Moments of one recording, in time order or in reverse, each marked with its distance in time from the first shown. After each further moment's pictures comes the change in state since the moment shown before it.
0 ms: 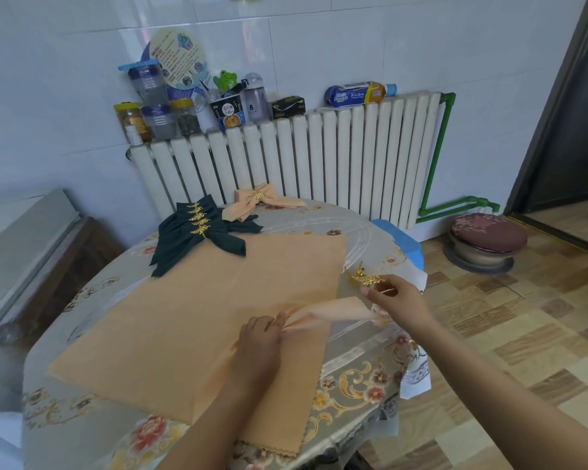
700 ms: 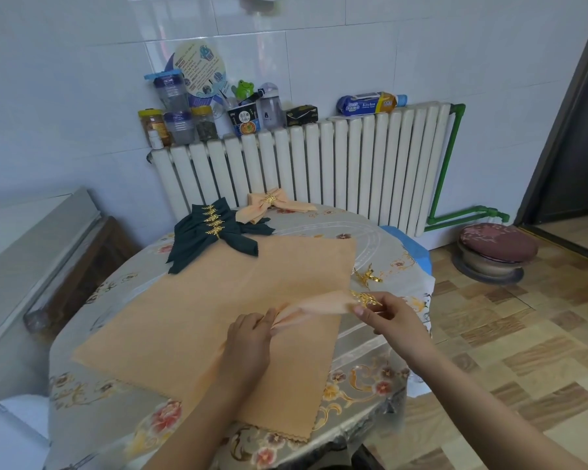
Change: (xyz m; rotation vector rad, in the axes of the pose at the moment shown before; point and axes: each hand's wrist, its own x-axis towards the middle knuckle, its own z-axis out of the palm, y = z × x) left_hand -0.021 -0.015 -0.043 -0.044 0.098 -0.024; right_hand -0.060 -0.026 0.020 0.280 -0.124 -0.064
